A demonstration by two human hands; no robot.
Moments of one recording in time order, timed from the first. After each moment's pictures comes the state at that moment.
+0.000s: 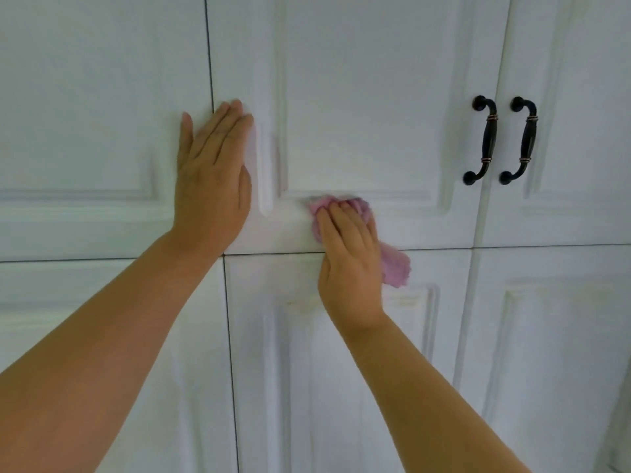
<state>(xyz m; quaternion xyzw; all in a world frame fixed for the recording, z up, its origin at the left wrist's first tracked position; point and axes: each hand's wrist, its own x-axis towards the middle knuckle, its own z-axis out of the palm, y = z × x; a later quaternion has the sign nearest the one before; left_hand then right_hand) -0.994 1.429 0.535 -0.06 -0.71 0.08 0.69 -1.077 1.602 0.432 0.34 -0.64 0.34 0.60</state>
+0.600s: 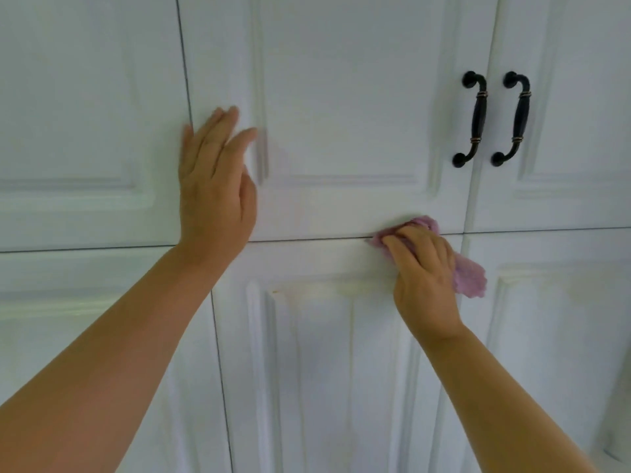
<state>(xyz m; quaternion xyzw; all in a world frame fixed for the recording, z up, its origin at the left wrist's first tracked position) -0.996 1.467 0.509 -0.08 -0.70 0.03 0.71 -1.118 1.715 0.395 0.32 -0.67 0.27 0.61</state>
